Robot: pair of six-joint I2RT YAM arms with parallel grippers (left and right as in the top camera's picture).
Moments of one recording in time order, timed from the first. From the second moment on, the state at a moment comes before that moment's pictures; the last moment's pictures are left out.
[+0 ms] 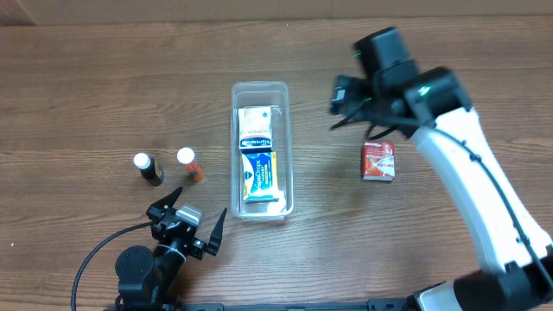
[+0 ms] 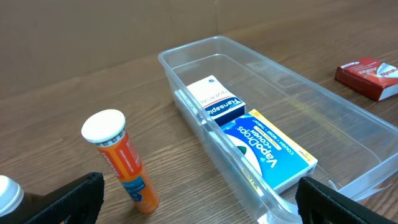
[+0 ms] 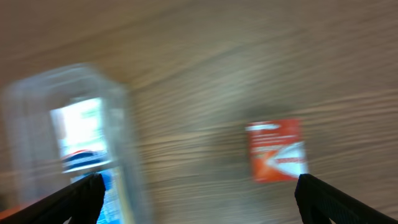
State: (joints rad) left arm -0.01 0.02 0.12 -0.37 0.38 0.21; right arm 0.33 1.66 1.69 -1.18 0.11 0.55
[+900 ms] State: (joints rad) left arm -0.01 0.02 0.12 -0.37 0.38 0.21; right arm 0.15 1.95 1.49 -1.18 -0.05 0.33
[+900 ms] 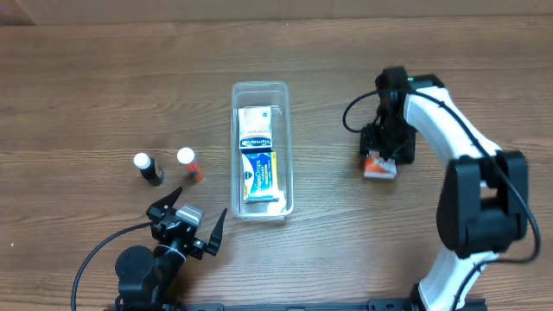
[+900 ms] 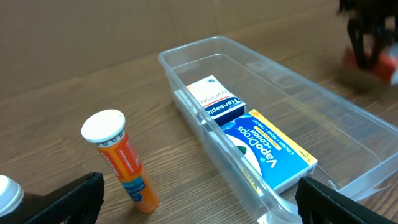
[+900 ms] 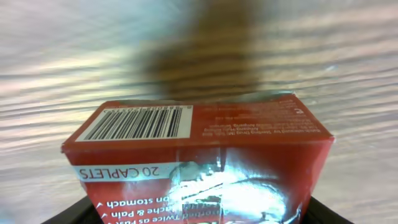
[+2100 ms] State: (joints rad) left arm -0.01 0.02 0.12 -0.37 0.38 0.21; right arm 0.65 1.77 1.67 -0.81 0.06 0.50
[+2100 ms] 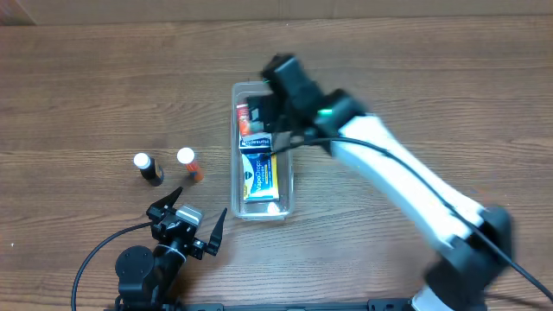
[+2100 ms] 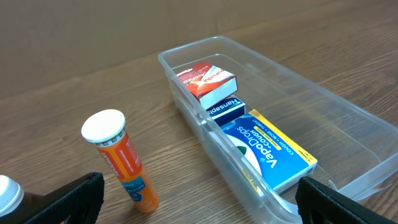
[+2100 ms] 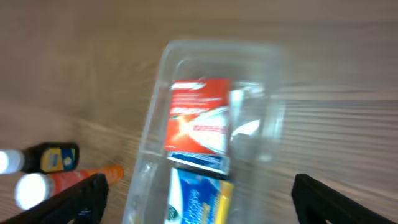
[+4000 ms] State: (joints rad) left arm 0.27 1.69 1.43 -1.19 0.03 -0.14; right arm -0.10 1.53 1.70 -1.19 -0.08 0.50
